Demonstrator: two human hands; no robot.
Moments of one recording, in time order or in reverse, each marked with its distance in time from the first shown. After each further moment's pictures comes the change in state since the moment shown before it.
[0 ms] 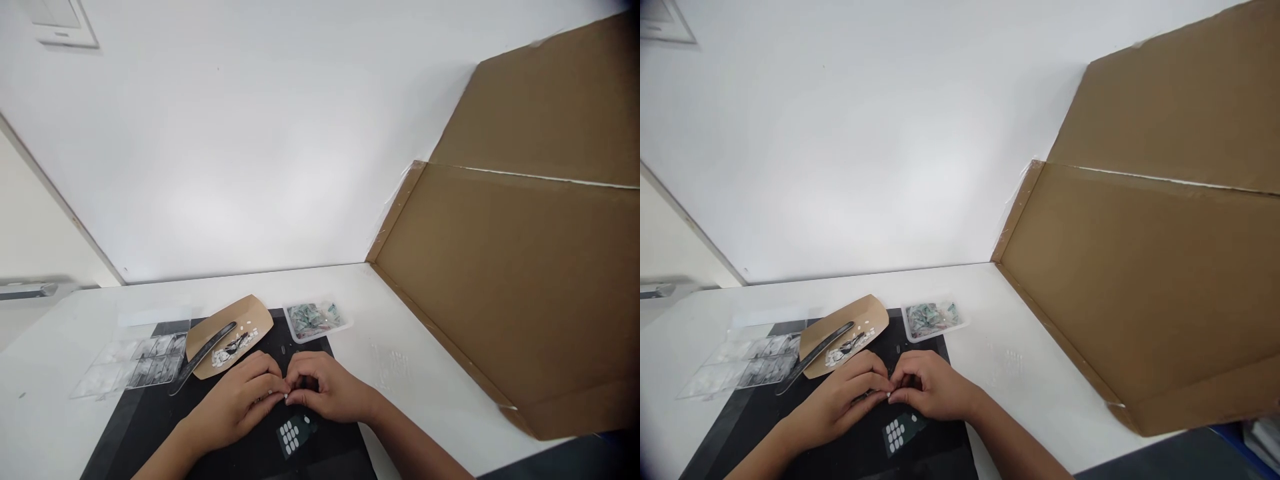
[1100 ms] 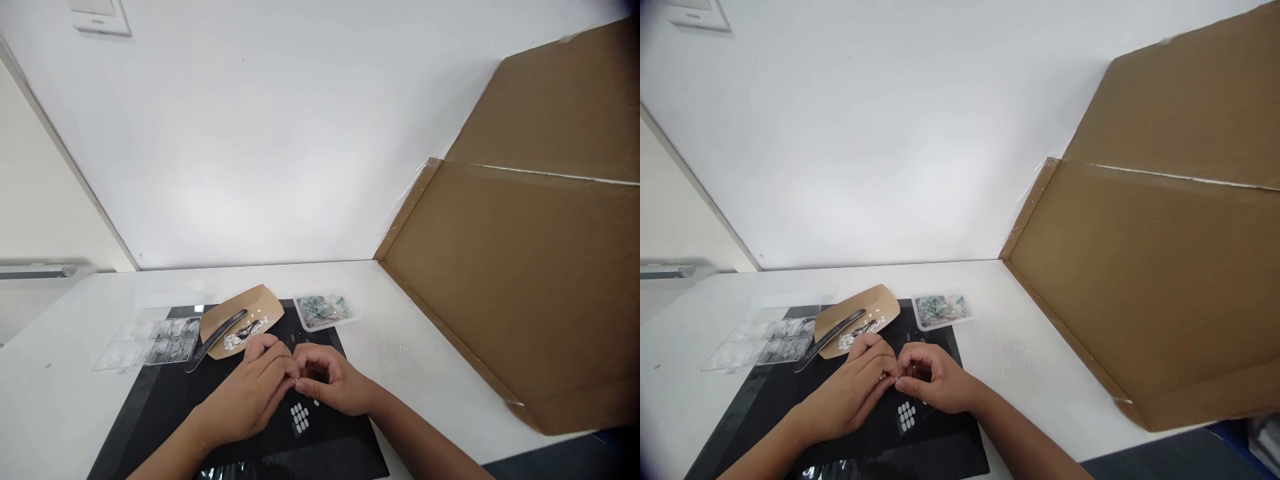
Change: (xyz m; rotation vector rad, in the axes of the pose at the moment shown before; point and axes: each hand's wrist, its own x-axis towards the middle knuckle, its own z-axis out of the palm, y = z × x) left_hand -0.005 0.025 -0.001 0.234 0.050 0.020; right_hand 0.000 -0.007 0.020 0.372 0.021 0.024
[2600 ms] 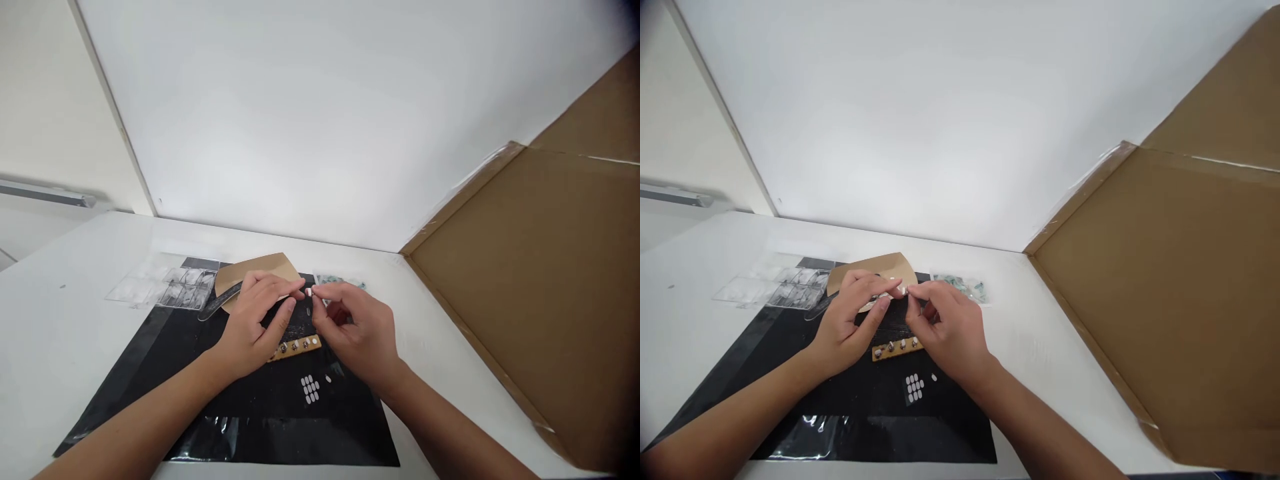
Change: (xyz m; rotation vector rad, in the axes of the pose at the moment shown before) left_hand 0.003 -0.016 -0.001 -0.117 0.609 -0.141; right_hand 0.036 -0.041 0.024 -0.900 0.567 -0.395
